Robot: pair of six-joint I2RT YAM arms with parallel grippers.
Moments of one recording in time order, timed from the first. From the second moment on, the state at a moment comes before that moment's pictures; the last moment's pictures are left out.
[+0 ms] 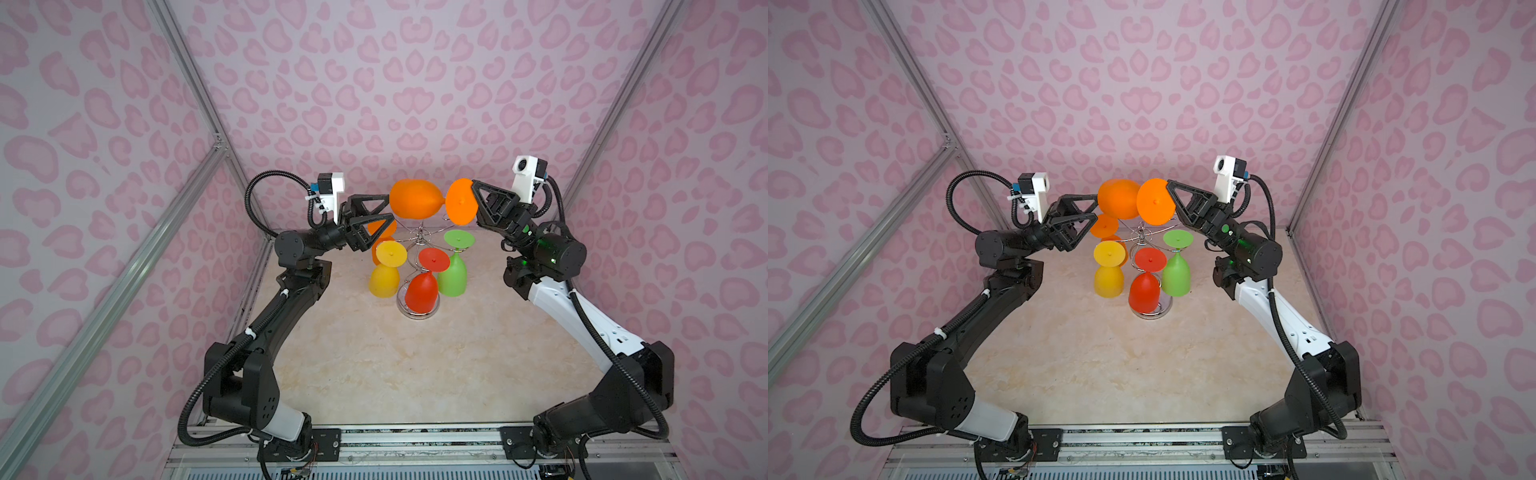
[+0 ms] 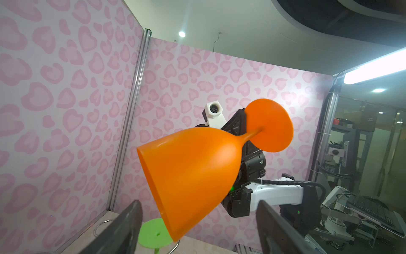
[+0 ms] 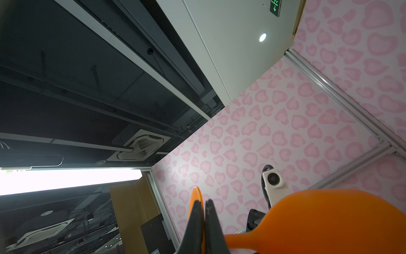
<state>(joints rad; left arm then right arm) -0.27 1.52 1.27 1.12 1.01 -1.02 0.39 1.51 1.33 1.30 -0.69 1.67</state>
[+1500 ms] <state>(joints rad) -0.37 1.21 1.31 0.50 1.17 -0.62 0.14 1.15 1.26 0.15 -0.50 0.81</state>
